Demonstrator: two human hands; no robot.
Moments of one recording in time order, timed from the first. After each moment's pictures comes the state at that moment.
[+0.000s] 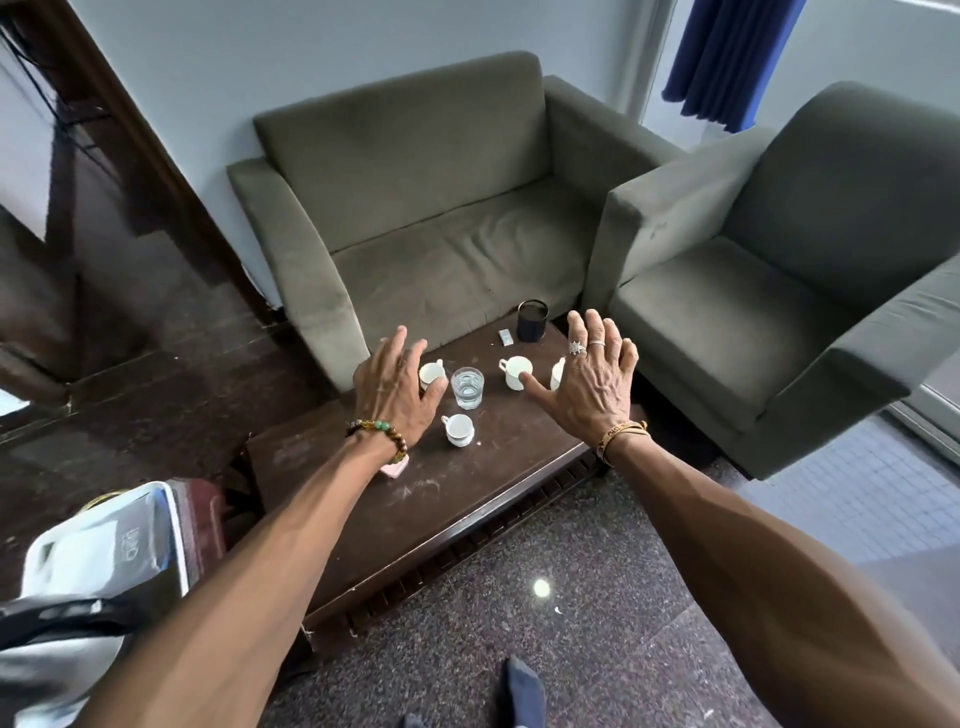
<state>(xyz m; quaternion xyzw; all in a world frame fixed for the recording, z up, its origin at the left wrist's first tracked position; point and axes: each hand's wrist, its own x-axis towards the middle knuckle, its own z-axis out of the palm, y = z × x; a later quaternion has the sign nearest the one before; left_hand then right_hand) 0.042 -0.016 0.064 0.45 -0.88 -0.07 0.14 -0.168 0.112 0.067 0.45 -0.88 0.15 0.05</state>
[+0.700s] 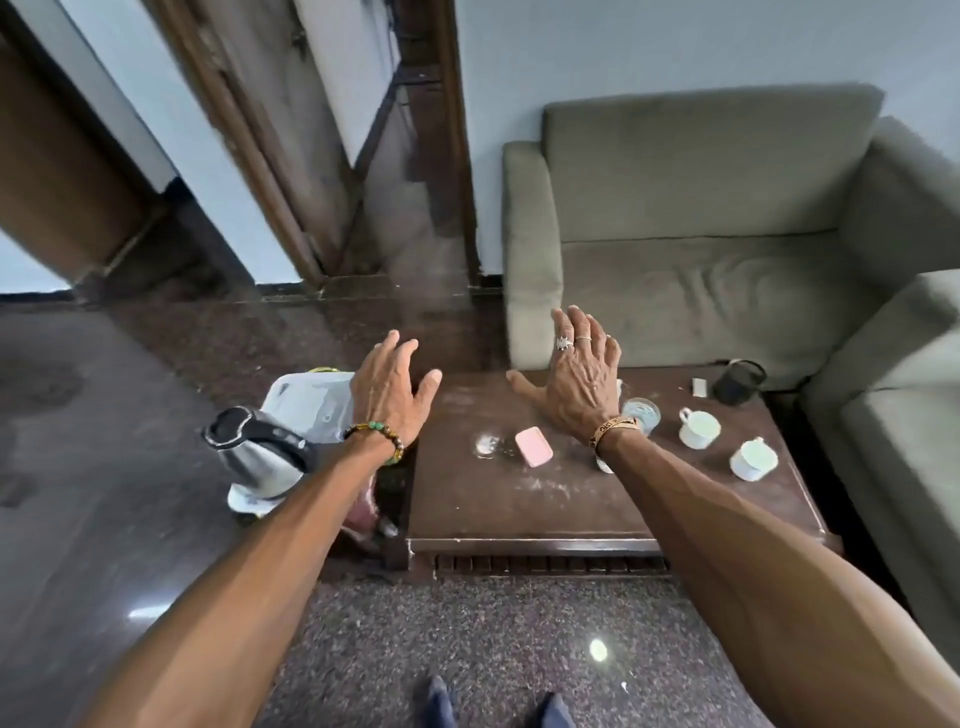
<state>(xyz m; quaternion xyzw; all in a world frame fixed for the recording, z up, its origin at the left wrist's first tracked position) 0.257 -0.011 0.074 0.69 -0.69 -0.05 0.22 0.013 -0.016 0.074 0.70 -0.68 0.21 -0.02</state>
